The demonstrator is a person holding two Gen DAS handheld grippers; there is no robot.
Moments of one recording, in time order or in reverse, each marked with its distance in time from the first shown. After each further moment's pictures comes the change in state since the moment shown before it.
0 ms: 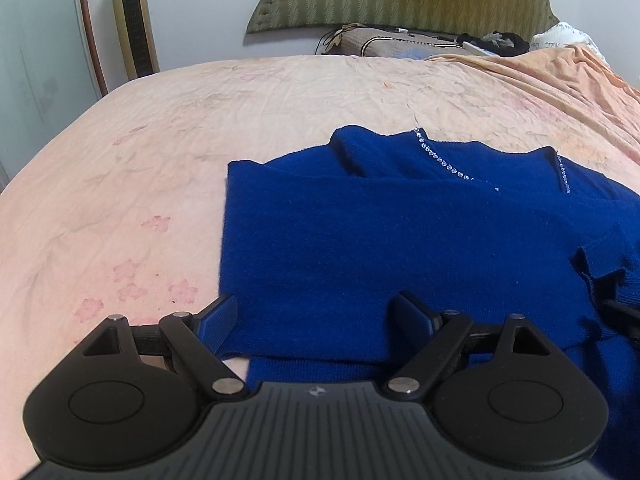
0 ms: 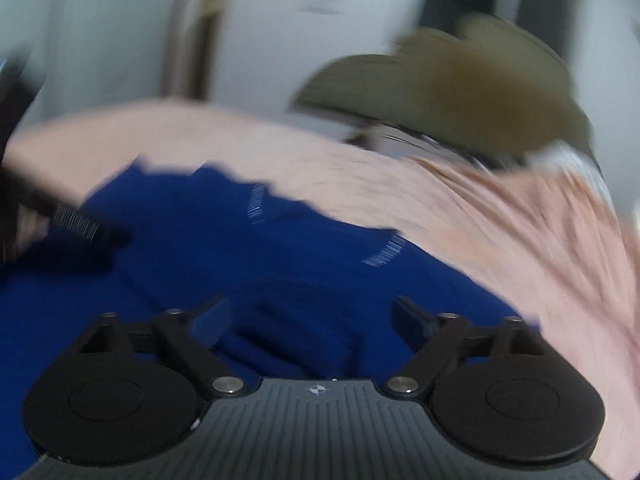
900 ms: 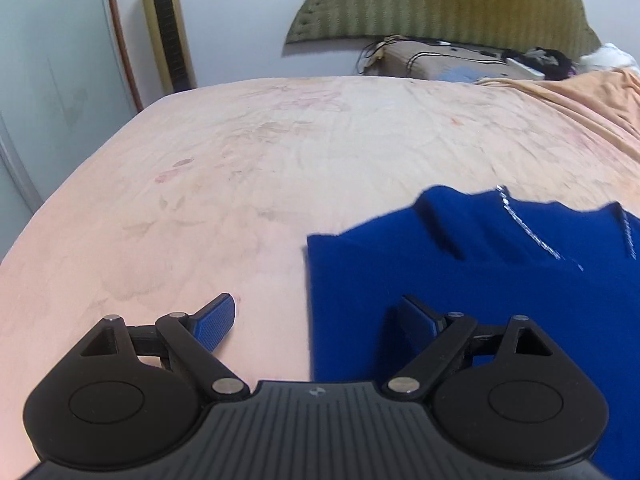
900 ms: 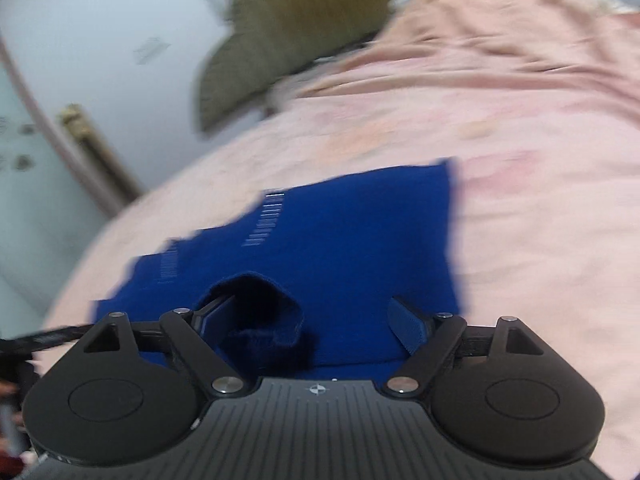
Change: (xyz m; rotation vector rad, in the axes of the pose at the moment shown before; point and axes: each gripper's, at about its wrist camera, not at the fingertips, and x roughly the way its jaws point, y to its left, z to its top) left arm 0.027 0.043 0.055 -0.036 -0.017 0.105; right arm -0.024 -0.135 -0.060 0.838 0.066 0.052
